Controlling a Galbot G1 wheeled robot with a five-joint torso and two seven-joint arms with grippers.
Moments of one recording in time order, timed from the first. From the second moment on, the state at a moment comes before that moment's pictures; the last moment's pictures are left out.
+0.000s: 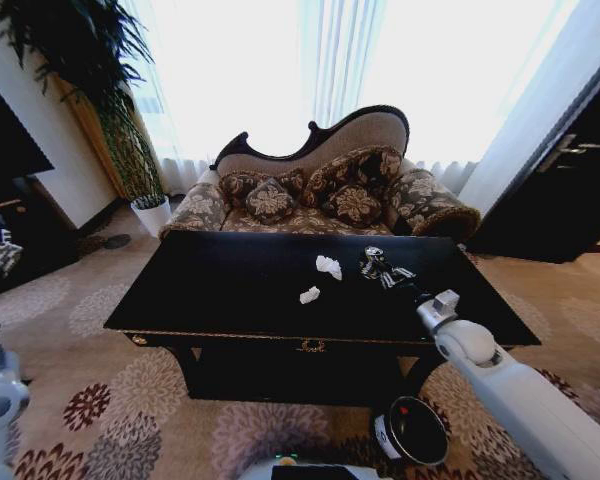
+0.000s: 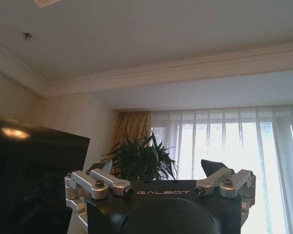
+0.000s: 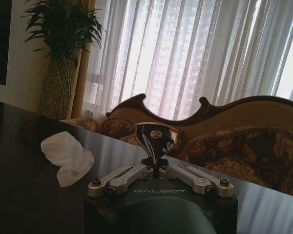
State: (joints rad) left arm 1.48 -1.13 -1.31 -2.25 -0.80 -0.05 -0.12; right arm -1.20 0.68 0.45 1.86 0.65 0.03 -0.09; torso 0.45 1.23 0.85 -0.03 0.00
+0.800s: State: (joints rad) left arm 1.44 -1.12 -1.27 -2.19 -0.82 -0.07 -0.13; right arm -1.48 0.84 0.69 1.97 1.04 0.23 -0.49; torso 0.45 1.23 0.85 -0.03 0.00
